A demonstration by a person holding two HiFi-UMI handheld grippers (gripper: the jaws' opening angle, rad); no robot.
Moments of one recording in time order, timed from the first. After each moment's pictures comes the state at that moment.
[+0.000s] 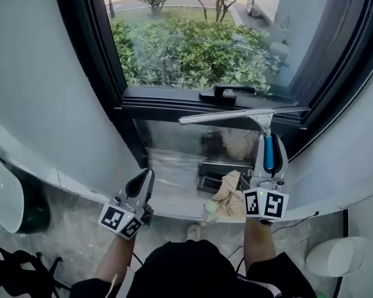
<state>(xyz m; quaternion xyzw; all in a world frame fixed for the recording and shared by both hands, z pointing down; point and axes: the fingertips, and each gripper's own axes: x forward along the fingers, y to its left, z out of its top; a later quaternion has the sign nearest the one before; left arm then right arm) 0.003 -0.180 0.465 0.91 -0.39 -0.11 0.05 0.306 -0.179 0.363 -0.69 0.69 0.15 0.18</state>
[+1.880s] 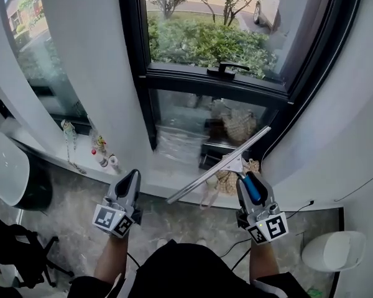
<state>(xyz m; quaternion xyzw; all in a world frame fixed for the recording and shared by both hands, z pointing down) -0.081 0.008 0.463 0.88 -0.47 -0.11 0.04 0.222 0.057 0.427 -0.51 0.85 0.04 0.11</state>
